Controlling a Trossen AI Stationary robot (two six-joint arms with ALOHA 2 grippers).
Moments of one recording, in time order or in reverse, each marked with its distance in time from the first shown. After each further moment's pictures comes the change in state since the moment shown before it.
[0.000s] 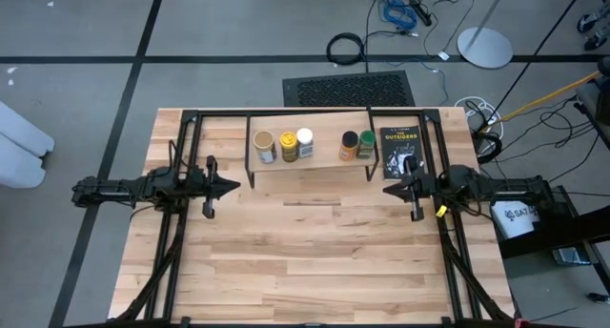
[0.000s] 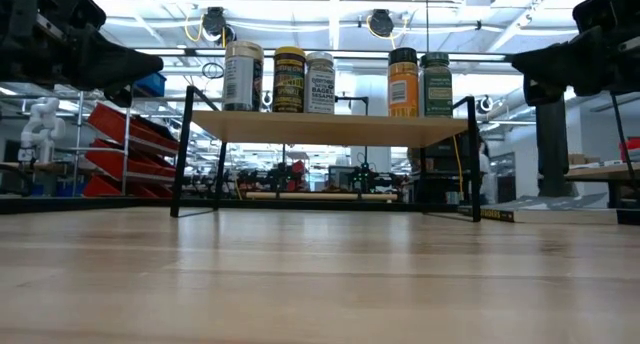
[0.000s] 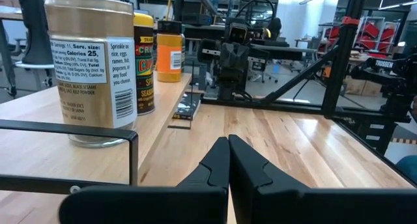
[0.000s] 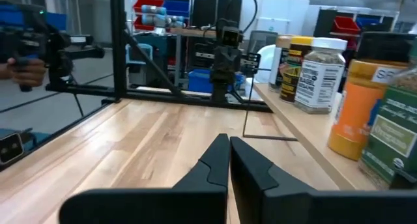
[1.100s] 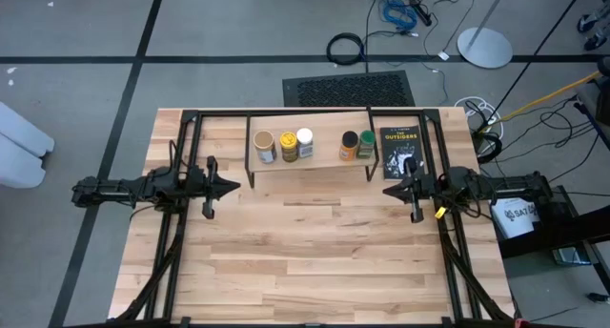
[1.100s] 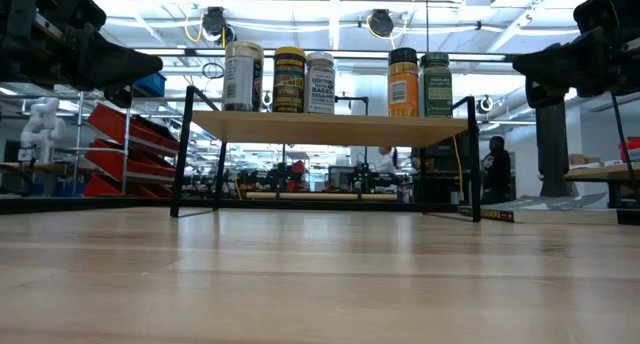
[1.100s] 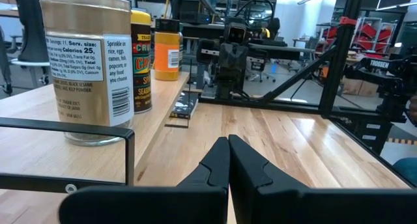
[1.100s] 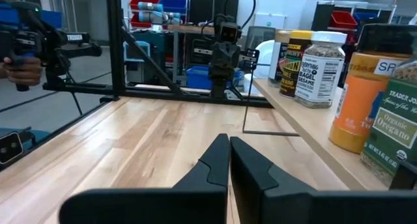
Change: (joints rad) left arm 0.000 0.000 0.000 -0.007 0.008 -0.011; right arm 0.061 0.001 0.000 -0.013 0.076 0.013
